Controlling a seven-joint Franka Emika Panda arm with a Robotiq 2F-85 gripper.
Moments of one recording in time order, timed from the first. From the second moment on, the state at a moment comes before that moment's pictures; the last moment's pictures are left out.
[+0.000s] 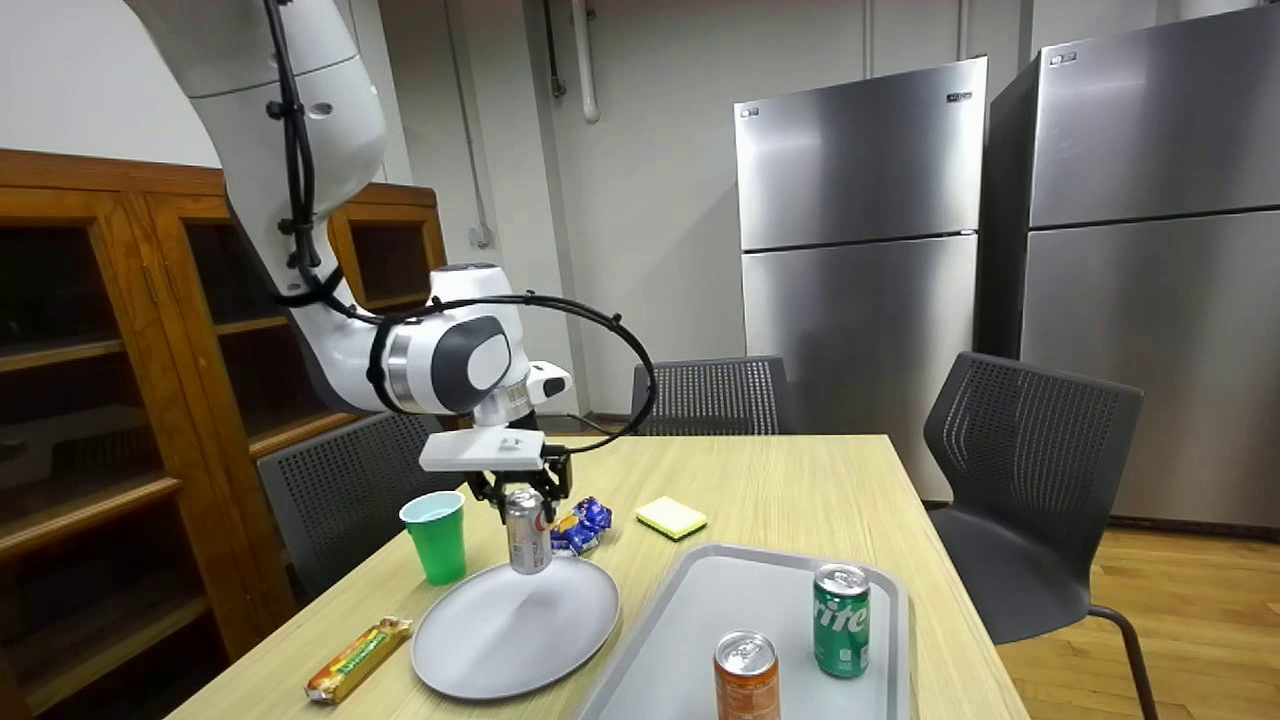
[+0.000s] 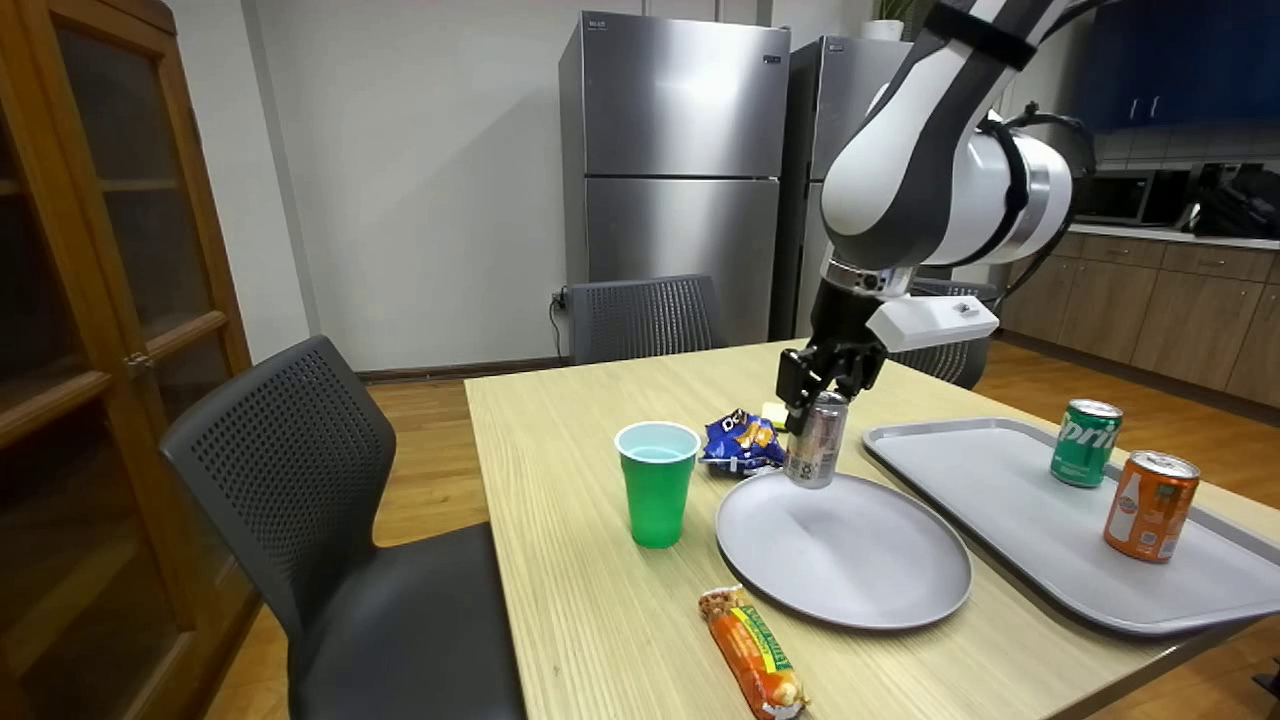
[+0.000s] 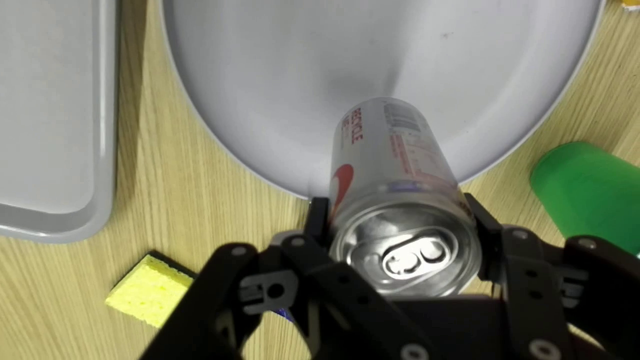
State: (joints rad) arm -0.04 0.28 0.10 -2.40 0.02 2.90 -0.21
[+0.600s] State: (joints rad) arm 0.01 0.33 0.03 -2.40 -0.09 2.96 -0.20
